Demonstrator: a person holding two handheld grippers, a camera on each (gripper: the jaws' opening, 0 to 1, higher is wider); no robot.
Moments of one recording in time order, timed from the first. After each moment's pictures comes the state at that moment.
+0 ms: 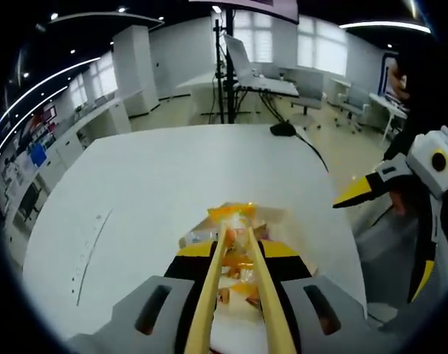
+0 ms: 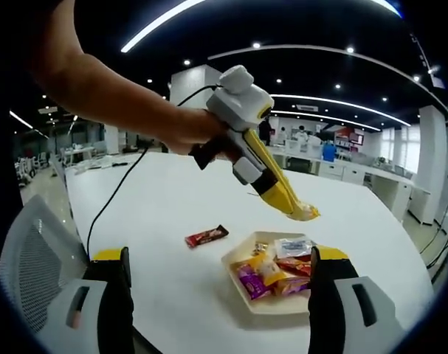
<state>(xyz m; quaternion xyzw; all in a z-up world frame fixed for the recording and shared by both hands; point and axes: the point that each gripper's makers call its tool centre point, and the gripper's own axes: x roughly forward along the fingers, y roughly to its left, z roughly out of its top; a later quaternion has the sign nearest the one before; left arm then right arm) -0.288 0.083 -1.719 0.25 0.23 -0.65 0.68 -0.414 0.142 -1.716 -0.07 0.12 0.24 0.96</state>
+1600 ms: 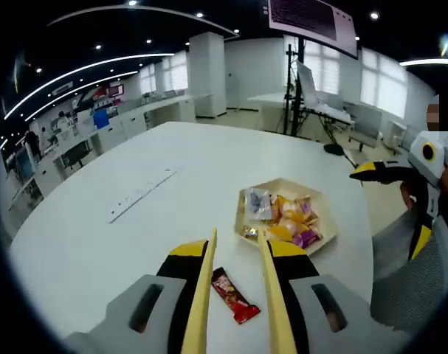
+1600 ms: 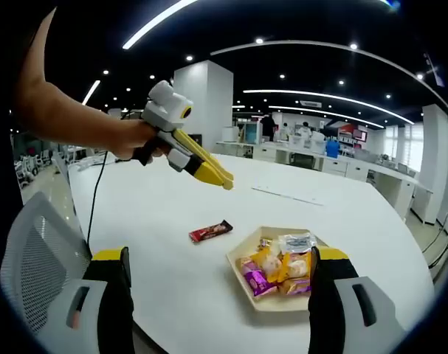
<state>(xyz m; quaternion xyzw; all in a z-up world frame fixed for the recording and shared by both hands) -0.265 0.250 -1.721 0.15 0.23 -0.50 0.82 -0.415 0.146 -1.724 -0.08 0.13 0.25 0.95</state>
